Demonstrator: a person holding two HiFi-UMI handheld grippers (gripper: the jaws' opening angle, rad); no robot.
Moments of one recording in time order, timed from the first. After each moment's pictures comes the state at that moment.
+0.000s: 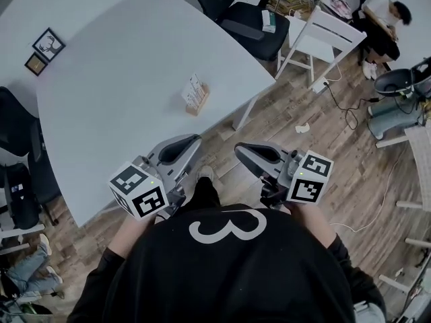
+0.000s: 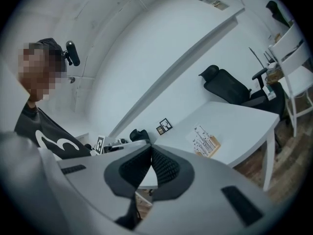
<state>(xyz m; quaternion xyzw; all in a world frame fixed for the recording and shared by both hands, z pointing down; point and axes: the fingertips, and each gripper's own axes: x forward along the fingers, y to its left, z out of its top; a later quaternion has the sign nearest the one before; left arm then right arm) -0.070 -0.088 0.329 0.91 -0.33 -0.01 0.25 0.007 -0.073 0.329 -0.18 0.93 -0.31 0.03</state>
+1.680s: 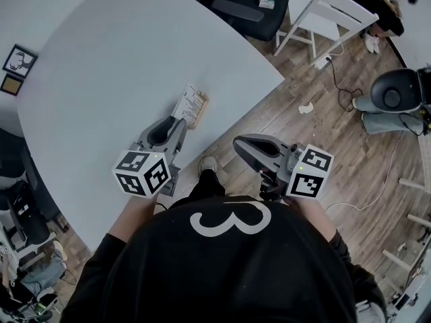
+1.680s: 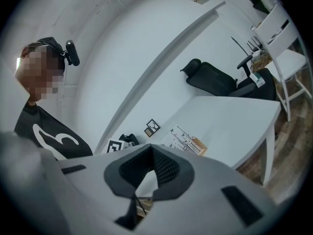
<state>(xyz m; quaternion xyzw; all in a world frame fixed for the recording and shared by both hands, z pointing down) -0.130 -0.231 0.444 0.84 -0.45 0.11 0.29 -0.006 -0.171 0.380 -0.22 0.90 -0.38 0.03</state>
